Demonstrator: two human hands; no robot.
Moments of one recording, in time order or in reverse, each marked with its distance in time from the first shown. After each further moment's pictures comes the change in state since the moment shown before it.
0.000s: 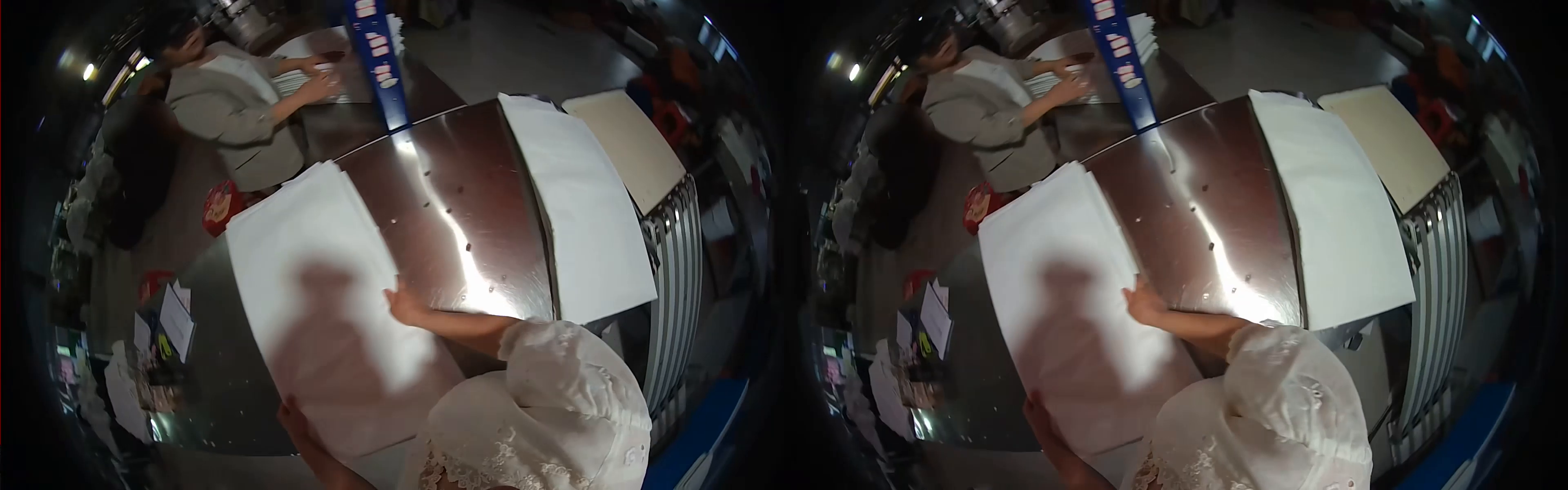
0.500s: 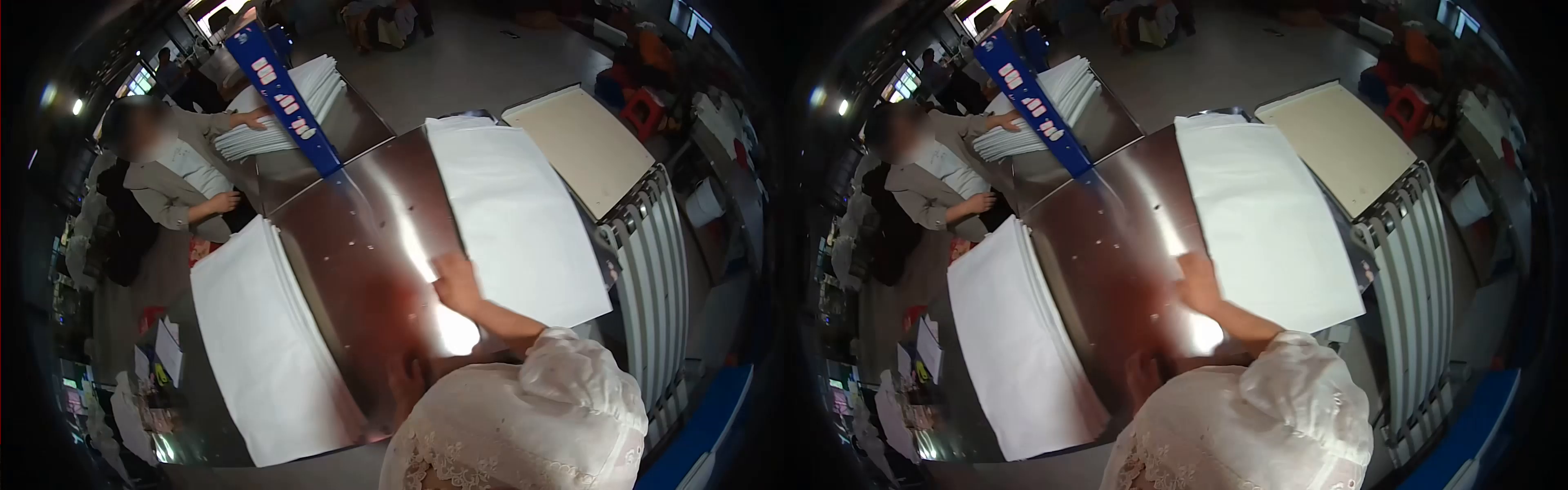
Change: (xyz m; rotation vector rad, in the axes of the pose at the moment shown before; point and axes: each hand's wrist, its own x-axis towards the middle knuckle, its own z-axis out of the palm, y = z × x) left_hand -0.274 0.144 0.311 0.104 -0.403 0.704; right_hand -0.044 0.204 -0.260 -0.227 0.797 -0.695
